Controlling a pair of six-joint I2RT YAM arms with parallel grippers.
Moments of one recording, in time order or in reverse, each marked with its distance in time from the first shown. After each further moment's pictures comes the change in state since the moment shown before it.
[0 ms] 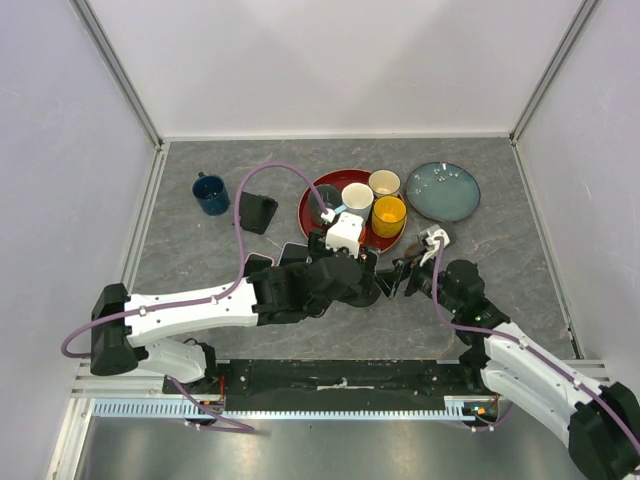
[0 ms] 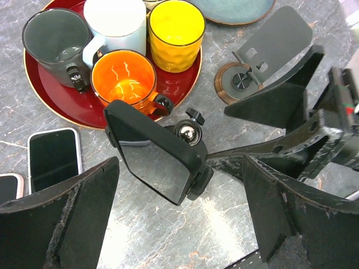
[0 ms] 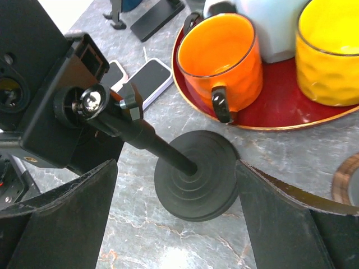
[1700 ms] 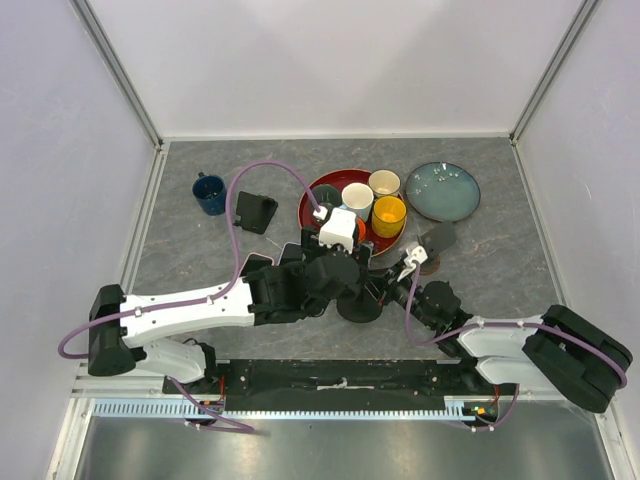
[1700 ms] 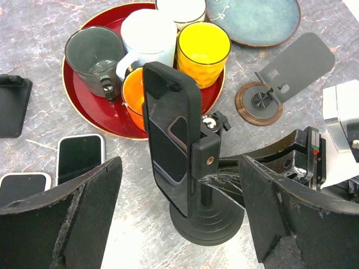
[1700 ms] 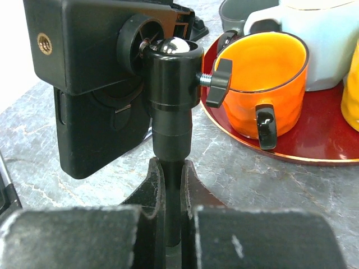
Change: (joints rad) left arm -0.002 -0.007 0.014 -0.018 -0.109 0.008; right arm 0.285 0.464 -0.137 0.752 0.256 -0.042
